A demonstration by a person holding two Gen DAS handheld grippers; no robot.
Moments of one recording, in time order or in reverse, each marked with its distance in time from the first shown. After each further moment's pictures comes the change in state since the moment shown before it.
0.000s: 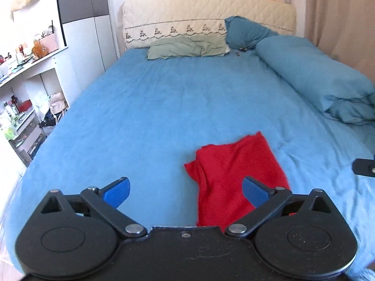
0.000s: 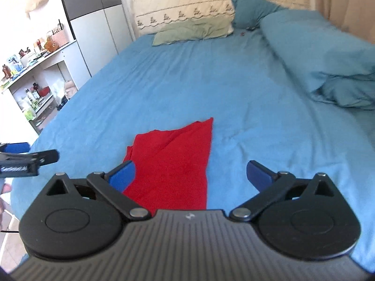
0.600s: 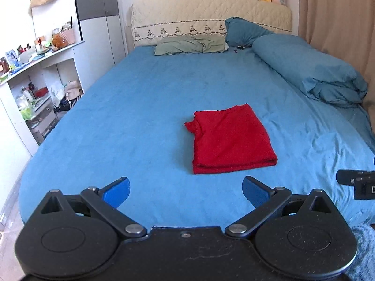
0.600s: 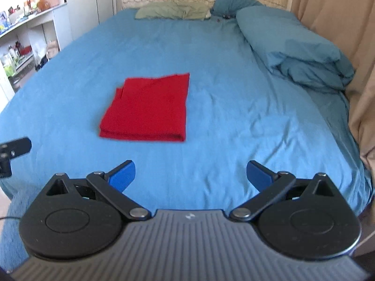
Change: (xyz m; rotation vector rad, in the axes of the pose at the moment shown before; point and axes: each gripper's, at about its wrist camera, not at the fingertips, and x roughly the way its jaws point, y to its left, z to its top) left arm -0.102 -0.016 -0.118 -0.006 -0.015 0.034; right arm -0.089 0.051 -0.123 -0.085 0.102 -0.196
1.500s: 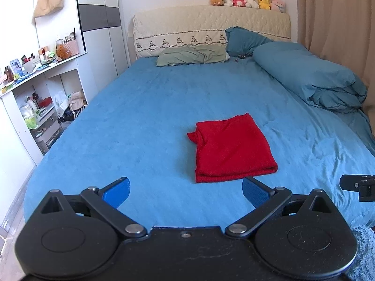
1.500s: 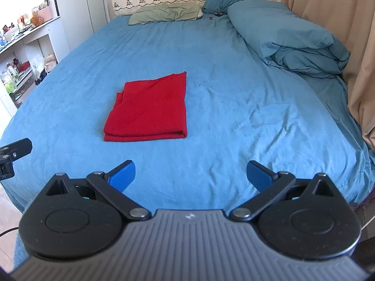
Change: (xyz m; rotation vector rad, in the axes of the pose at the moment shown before) left arm -0.015 -0.007 -0.002 0.009 -0.054 0.019; right arm -0.016 -0.011 -0.007 0.080 -0.016 0.030
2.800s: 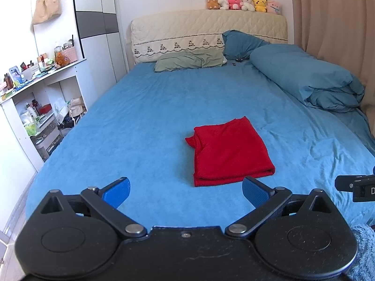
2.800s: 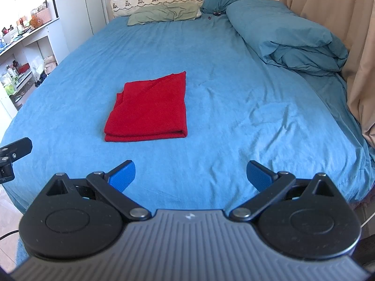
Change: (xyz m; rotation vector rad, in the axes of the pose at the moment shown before) left arm -0.007 0.000 0.004 0.021 -0.022 -0.006; right arm -0.006 0.006 0.000 0.010 0.001 -0.004
